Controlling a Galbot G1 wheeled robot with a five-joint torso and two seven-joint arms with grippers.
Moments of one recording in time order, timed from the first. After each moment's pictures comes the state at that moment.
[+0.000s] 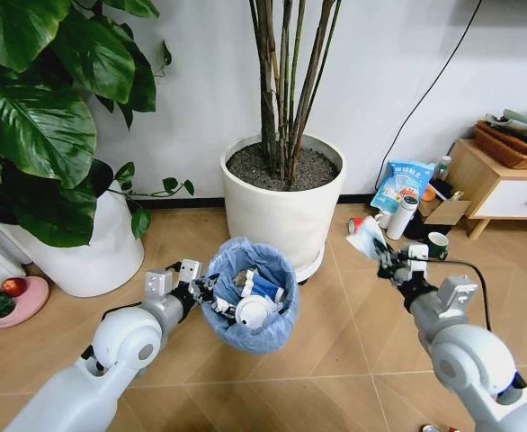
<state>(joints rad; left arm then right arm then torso) 1.10 -0.91 -0.18 -2.08 -0.86 0.66 -0.28 -1.37 0.94 0.53 2.26 0.72 -0.32 0.17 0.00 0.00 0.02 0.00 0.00</state>
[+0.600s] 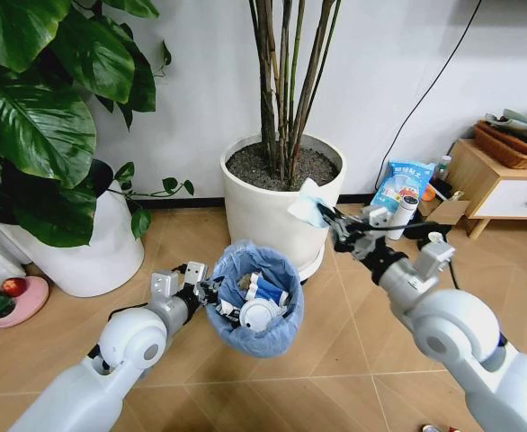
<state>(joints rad) 1.07 -0.92 -0.14 -2.06 -0.86 0.66 -0.28 -1.03 0.87 0.23 2.24 0.81 -0.31 0.09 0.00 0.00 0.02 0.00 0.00</state>
